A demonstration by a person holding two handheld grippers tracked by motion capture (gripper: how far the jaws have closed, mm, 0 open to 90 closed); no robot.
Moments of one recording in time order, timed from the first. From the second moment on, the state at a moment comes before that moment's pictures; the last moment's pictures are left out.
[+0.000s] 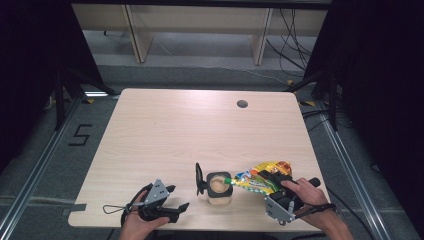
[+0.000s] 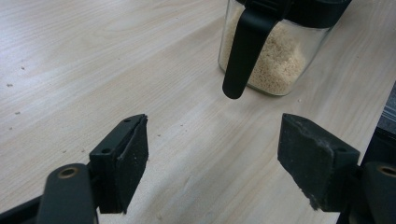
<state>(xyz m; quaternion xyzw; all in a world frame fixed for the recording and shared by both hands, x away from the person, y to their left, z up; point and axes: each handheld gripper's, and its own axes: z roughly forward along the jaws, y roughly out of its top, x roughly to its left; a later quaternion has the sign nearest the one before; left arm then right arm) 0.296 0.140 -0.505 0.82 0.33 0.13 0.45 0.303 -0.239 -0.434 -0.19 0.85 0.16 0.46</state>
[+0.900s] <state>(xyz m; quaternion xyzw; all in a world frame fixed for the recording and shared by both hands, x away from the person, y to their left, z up) 0.296 0.140 -0.503 0.82 0.32 0.13 0.45 0.341 -0.279 -0.452 0.00 0.88 0.32 0.36</state>
